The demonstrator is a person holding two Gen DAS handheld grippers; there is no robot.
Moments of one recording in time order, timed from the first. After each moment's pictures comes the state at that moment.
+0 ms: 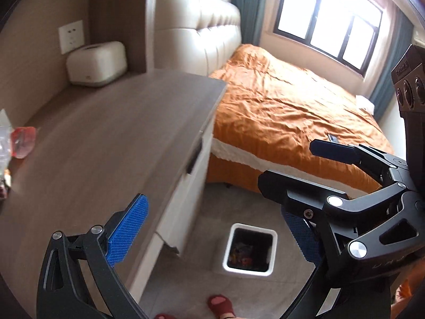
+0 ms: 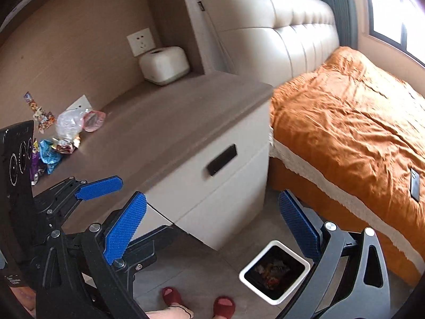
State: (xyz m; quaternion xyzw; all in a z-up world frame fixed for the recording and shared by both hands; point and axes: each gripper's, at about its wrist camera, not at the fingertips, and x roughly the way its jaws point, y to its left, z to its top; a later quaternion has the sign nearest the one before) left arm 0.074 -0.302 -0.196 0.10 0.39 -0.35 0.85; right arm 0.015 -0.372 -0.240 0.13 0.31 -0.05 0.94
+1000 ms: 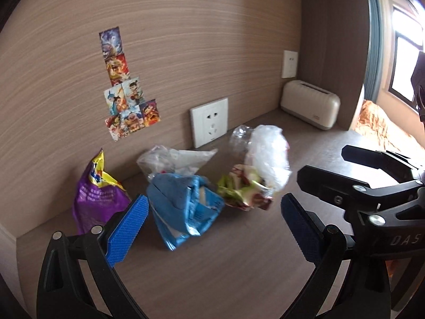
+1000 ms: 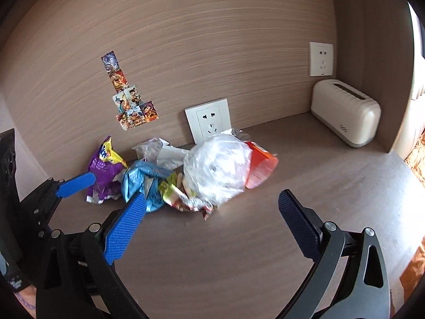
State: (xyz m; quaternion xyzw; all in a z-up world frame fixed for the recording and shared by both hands) left arm 0.194 -0.007 -0.151 0.04 0.33 -0.05 0.94; right arm 0.219 -0.116 -0.174 0.04 0.30 0.13 0.95
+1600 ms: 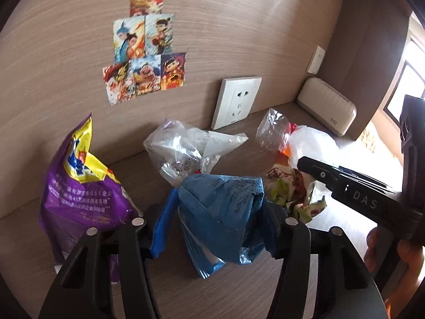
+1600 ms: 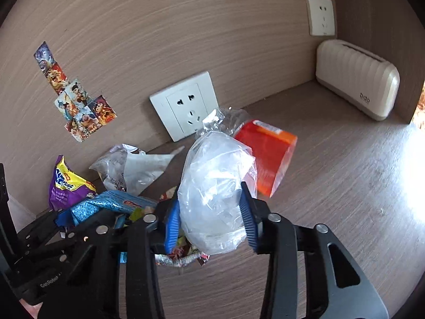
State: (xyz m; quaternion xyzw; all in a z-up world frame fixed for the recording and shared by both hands) left arm 0.252 0.053 -0.189 -0.05 0.39 -0.10 0.91; right arm 0.292 -0.108 -0.215 0.11 0.35 0.08 0.93
